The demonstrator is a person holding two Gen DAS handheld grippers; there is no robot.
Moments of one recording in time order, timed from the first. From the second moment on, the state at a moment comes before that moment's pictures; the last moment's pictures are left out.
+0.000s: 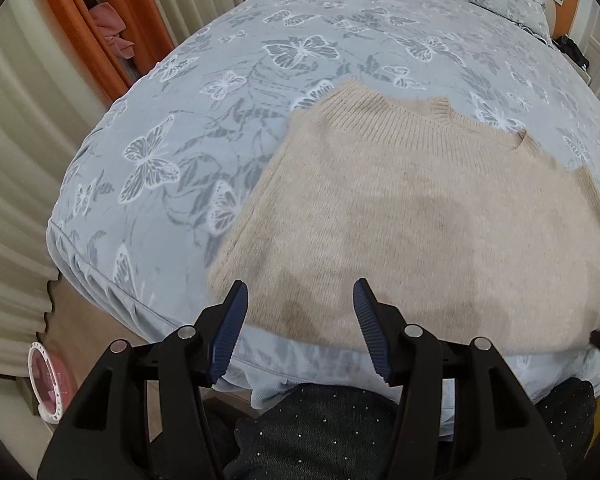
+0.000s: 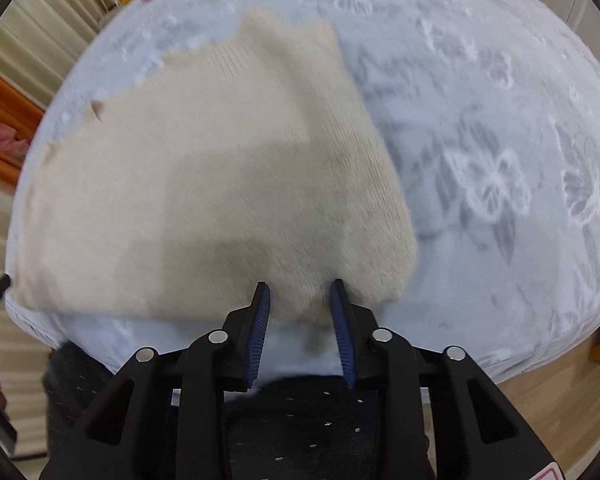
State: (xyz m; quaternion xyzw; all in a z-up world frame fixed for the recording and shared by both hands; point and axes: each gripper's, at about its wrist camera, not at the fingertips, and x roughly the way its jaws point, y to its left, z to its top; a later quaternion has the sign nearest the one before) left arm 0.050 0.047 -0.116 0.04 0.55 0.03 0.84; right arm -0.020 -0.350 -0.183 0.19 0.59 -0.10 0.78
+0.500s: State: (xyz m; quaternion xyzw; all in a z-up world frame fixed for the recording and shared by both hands) left arm 0.055 0.135 -0.161 -0.27 0.56 0.06 0.78; right arm -0.046 -0.406 -0.170 0.34 0.53 -0.13 0.76
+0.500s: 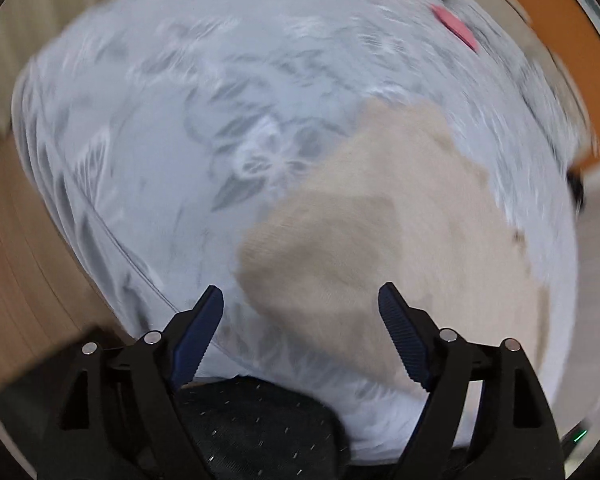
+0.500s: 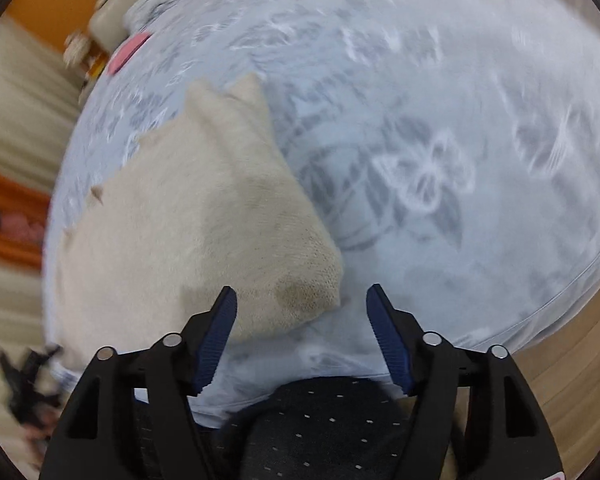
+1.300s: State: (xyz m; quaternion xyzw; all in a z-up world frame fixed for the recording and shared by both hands) left arm 0.061 0.135 -0.172 -0.28 0.60 0.06 0.75; right arm -0.052 -0.410 -0.173 0.33 0.54 -0.12 0.76
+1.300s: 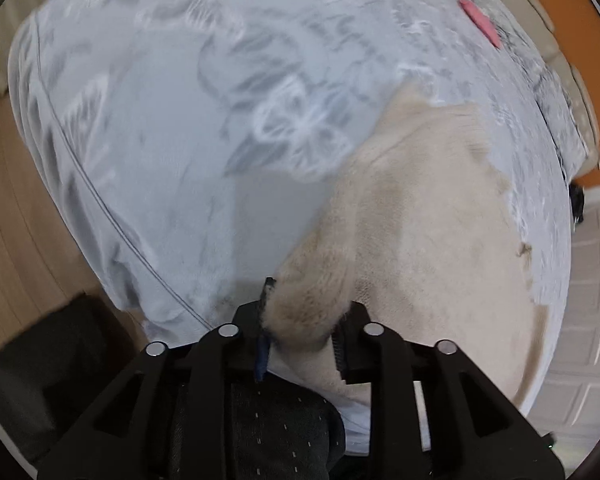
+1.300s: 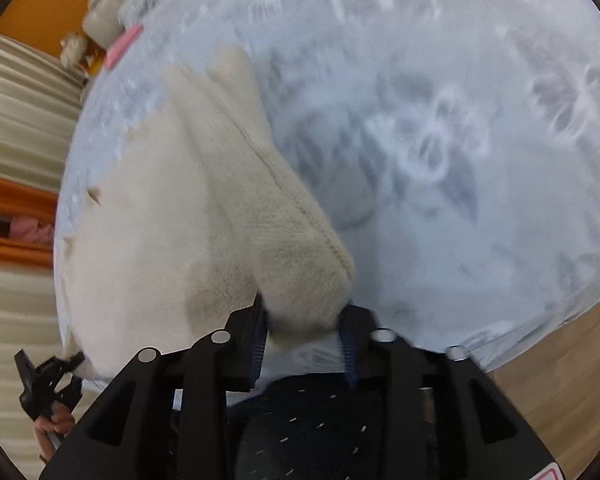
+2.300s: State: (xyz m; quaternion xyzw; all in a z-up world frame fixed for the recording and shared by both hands) left arm 0.182 0.046 -0.178 -0.08 0.58 0.03 0.81; right arm 0.111 -0.419 -0.158 0.24 0.53 -0.13 0.80
